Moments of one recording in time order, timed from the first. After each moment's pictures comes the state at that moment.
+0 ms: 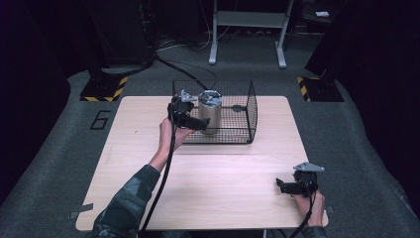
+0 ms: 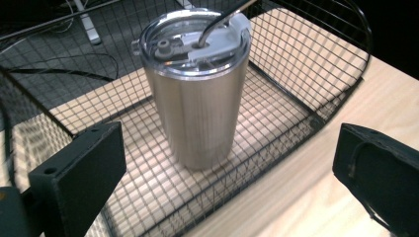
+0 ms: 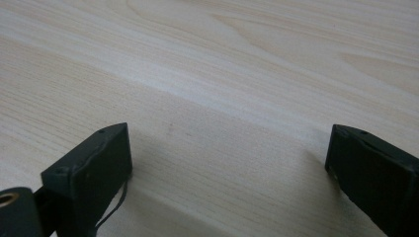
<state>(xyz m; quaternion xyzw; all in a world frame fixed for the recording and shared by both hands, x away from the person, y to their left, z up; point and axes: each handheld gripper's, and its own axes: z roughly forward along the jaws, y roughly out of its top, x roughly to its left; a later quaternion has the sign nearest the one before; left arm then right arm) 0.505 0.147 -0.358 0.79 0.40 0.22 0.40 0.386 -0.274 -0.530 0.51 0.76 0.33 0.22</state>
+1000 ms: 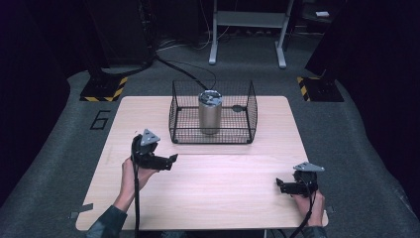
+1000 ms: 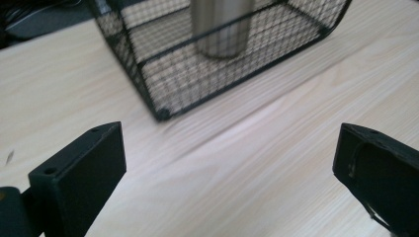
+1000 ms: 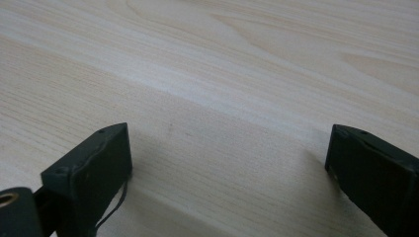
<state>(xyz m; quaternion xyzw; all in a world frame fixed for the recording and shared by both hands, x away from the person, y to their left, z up) 0.403 0.245 -0.415 0.79 0.42 0.22 0.38 0.386 -0.274 -0.530 0.51 0.76 0.33 0.22</state>
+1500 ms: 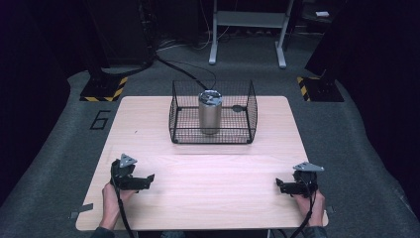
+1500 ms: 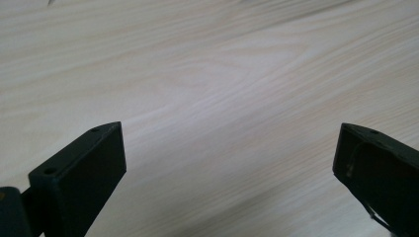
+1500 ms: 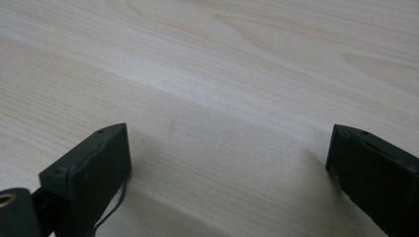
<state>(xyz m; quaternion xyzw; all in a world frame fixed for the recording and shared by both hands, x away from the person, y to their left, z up) 0.377 0.316 -0.499 0.76 0.51 0.21 0.33 0.386 -0.273 -0.530 0.51 0.76 0.33 0.22</state>
